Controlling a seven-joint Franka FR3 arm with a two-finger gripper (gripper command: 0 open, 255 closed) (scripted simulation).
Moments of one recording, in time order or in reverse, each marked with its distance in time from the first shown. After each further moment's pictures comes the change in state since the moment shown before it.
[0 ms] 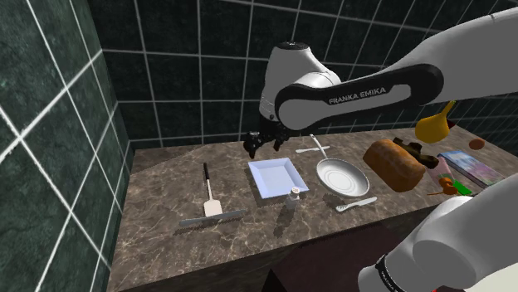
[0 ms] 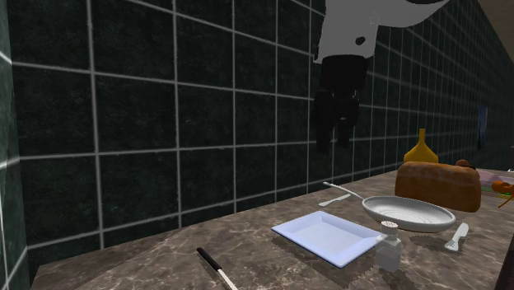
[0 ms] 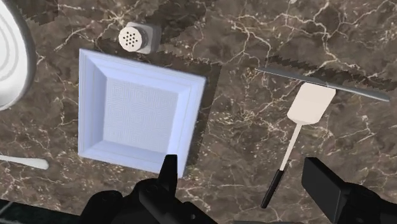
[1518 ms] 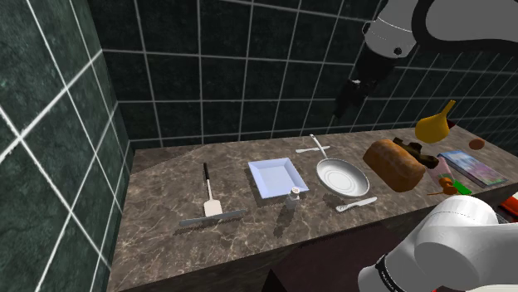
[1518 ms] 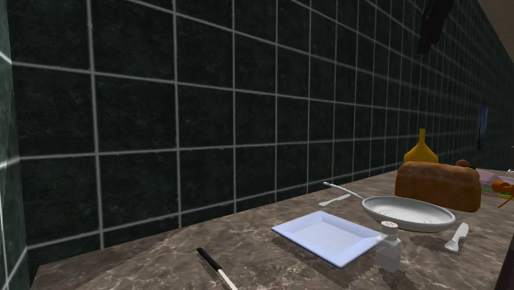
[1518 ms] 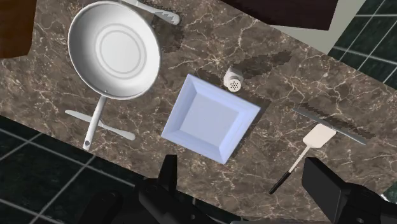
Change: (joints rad) arm 0.033 -0.592 -0.290 0.006 -0.019 -0.532 -0.492
